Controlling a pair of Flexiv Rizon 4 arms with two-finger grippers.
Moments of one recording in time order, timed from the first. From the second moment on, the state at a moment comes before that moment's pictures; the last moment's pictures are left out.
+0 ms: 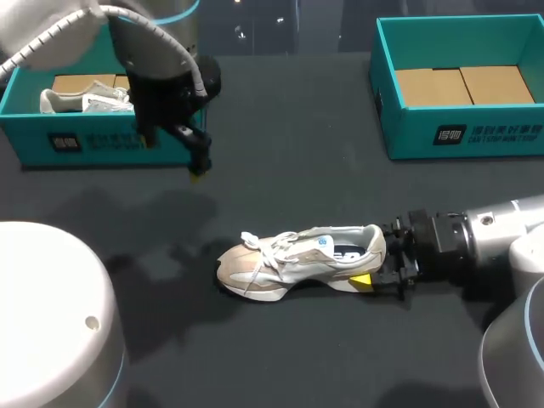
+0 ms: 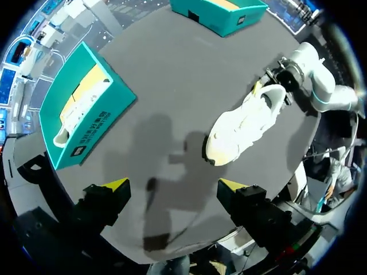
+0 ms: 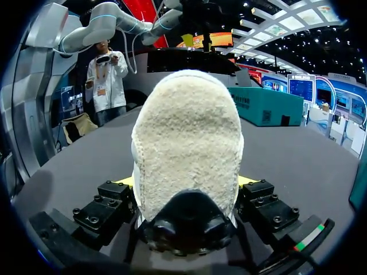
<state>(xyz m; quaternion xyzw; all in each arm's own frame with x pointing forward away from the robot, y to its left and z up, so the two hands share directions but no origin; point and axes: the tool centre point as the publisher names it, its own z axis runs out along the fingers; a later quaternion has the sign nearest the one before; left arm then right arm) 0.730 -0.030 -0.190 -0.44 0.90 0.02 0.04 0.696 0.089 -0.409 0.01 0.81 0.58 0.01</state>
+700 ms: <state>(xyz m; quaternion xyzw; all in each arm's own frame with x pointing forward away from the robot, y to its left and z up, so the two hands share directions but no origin) 0.708 -0.083 -0.200 -0.62 0.78 0.05 -0.01 0.696 0.089 -0.409 0.01 0.81 0.58 0.01</state>
